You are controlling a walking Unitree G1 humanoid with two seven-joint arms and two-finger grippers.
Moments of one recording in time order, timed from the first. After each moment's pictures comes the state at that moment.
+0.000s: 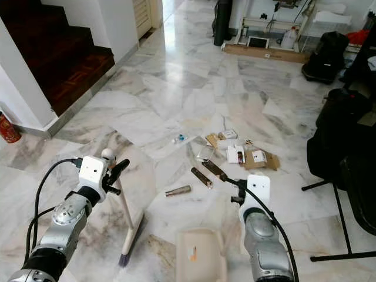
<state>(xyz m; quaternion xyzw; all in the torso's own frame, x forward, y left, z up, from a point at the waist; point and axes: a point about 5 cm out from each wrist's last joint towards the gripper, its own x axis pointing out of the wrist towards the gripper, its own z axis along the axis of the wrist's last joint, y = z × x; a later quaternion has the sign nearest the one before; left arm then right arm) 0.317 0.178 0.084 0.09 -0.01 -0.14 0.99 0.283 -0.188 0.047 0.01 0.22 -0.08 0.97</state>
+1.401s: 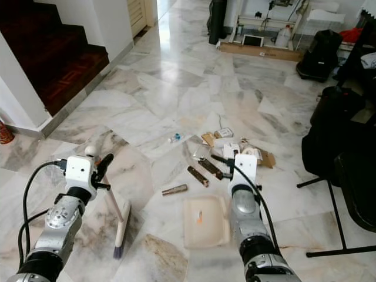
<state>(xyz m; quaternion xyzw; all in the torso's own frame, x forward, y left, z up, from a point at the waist) 0.313 0.196 0.091 0.09 -0.05 -0.04 0.99 0.328 -0.173 0.046 -0.03 0.14 -0.10 0.98</state>
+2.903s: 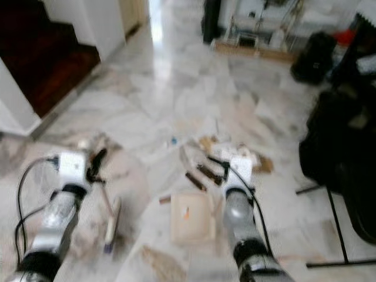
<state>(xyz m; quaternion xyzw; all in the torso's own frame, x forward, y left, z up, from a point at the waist) 0.316 0.194 0.105 0.08 -0.09 -0.04 0.99 0.329 -0.168 0.050 -0.01 0.11 -0.11 0.99</state>
